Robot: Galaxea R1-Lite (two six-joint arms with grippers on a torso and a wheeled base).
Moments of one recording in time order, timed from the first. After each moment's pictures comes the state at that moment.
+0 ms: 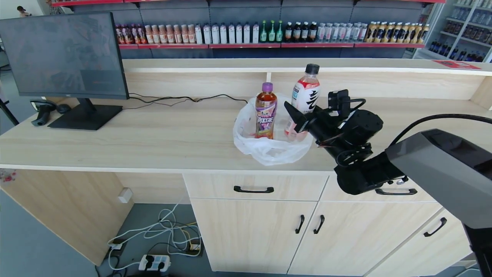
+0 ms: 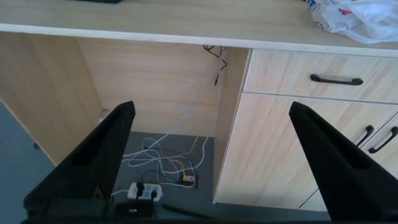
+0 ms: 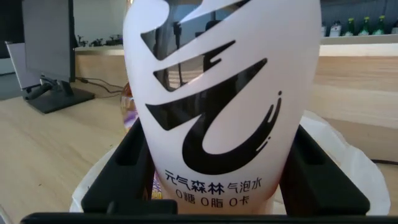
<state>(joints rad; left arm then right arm) 0.00 0.00 0.00 -0.02 0.01 0.03 0.32 2.36 -1.40 -1.44 0.23 0.11</state>
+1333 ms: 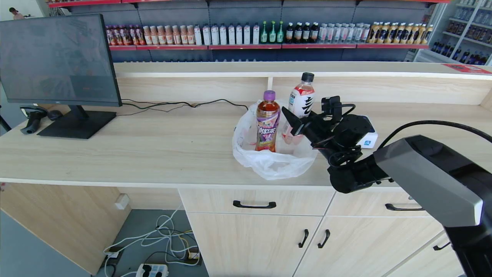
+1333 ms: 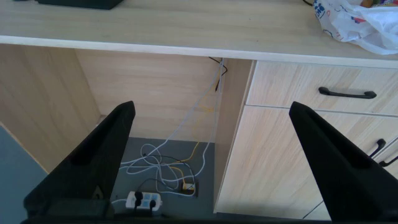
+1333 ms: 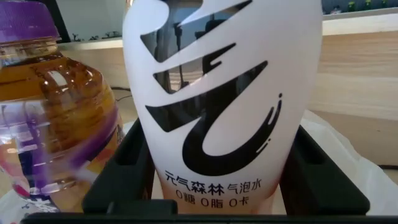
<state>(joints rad) 0.00 0.00 0.00 -0.02 0.01 0.04 0.31 2.45 -1.51 -1.39 0.23 0.13</state>
